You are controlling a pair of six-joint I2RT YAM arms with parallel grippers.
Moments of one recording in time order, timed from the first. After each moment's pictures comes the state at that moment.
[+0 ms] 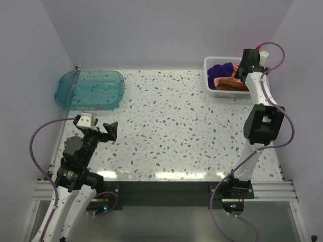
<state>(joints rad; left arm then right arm) -0.28 0.30 0.52 -0.29 -0.07 -0.15 -0.10 1.99 1.84 -0.61 0.56 0.30</state>
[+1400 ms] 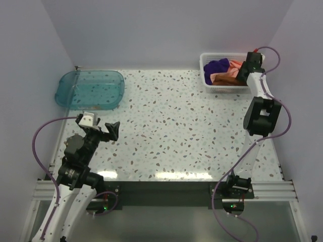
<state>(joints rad) -0.27 0.32 0.51 -0.26 -0.03 -0.14 -0.18 2.21 1.97 -0.50 0.27 0.24</state>
